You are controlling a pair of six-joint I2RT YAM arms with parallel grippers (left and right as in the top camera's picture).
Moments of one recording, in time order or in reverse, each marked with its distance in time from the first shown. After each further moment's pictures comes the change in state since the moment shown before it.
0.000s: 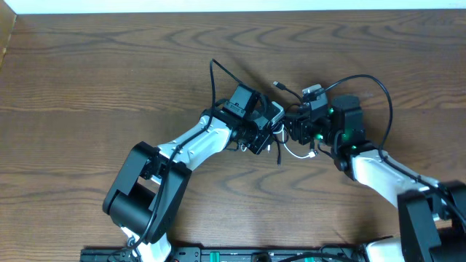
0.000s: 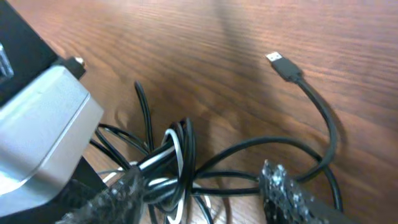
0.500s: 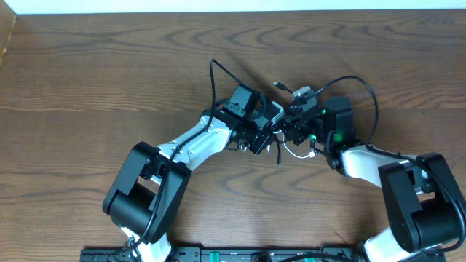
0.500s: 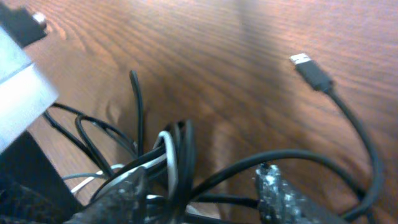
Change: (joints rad) left arm 0.000 0.000 0.000 0.001 0.000 0.000; right arm 0.022 0.161 0.001 0.179 -0.043 -0.072
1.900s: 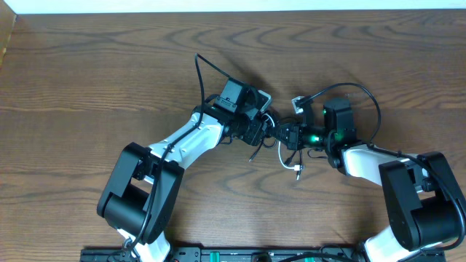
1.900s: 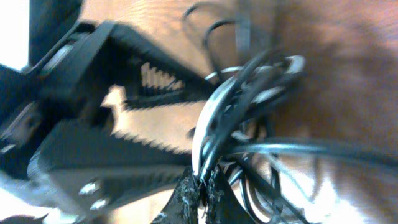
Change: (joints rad) left arm 0.053 -0.019 0.000 0.031 -0.123 -0.081; right arm -0.022 0.008 0.003 -0.092 -0.389 0.455
